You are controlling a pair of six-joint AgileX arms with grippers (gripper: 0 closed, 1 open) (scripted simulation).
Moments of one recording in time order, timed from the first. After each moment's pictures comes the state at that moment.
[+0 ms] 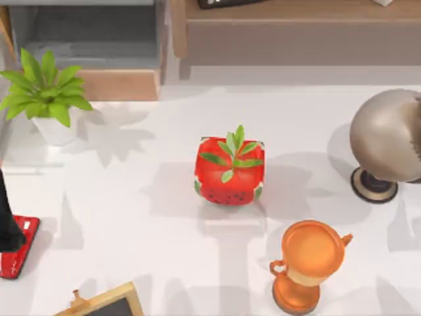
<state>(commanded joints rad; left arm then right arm) 0.00 0.00 0.00 0.00 0.00 0.00 0.00 0.00 0.00 0.00 0.00 0.00</state>
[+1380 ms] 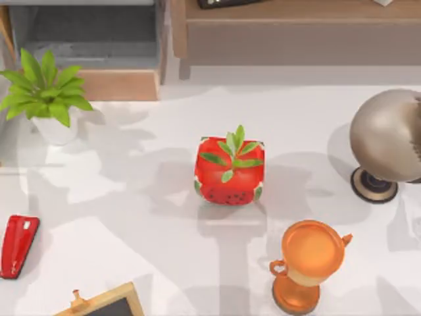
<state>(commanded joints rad) 0.30 1.62 1.56 -0.85 0.00 0.03 0.00 0.00 0.00 0.00 0.00 0.00</state>
